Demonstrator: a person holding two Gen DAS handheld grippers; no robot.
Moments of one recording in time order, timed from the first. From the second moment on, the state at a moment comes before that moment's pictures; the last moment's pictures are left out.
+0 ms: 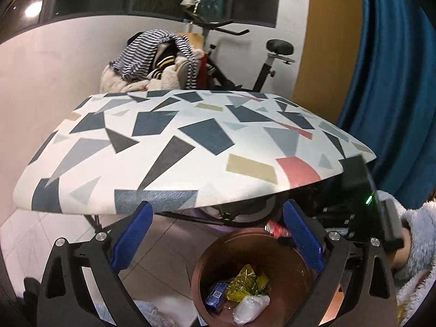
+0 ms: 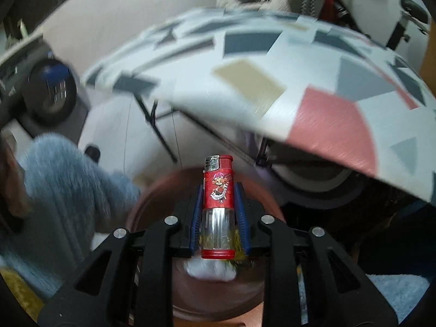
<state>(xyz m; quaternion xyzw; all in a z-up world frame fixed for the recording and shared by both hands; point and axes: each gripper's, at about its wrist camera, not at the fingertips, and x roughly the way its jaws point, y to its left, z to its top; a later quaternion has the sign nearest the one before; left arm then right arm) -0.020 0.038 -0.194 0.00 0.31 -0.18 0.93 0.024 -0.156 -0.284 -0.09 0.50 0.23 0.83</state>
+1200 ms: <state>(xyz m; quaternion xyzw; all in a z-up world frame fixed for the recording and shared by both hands) 0.000 0.032 -0.162 0.02 0.28 -0.13 0.95 0.033 -0.207 -0.194 -0.02 0.39 0.14 0.91</state>
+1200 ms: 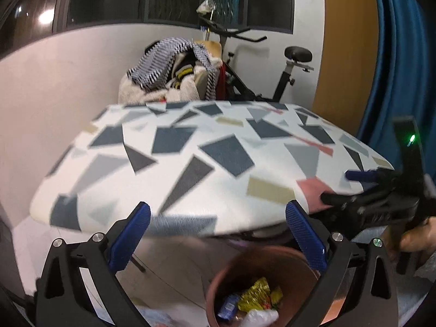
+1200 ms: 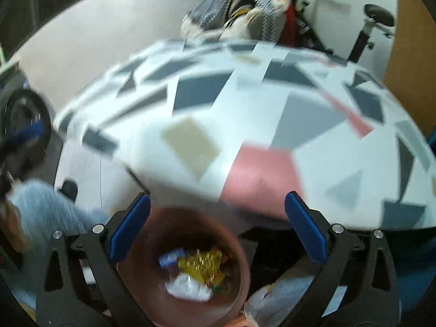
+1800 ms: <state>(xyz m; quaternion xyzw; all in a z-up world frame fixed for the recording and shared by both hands) 0.020 0.011 -0.033 0.06 0.18 -0.07 0.98 0.046 -0.239 -0.032 0.00 0.27 0.11 0.96</state>
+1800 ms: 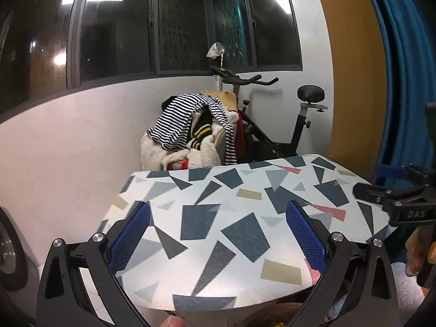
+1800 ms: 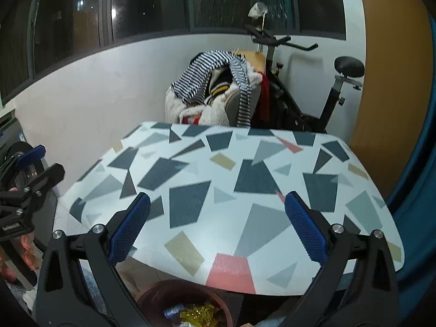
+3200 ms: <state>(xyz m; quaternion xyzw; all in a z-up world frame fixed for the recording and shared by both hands) 0.018 0.002 -0.022 0.09 0.19 -0.04 0.98 0.039 -0.254 -0.016 0.00 0.26 0.08 0.96</state>
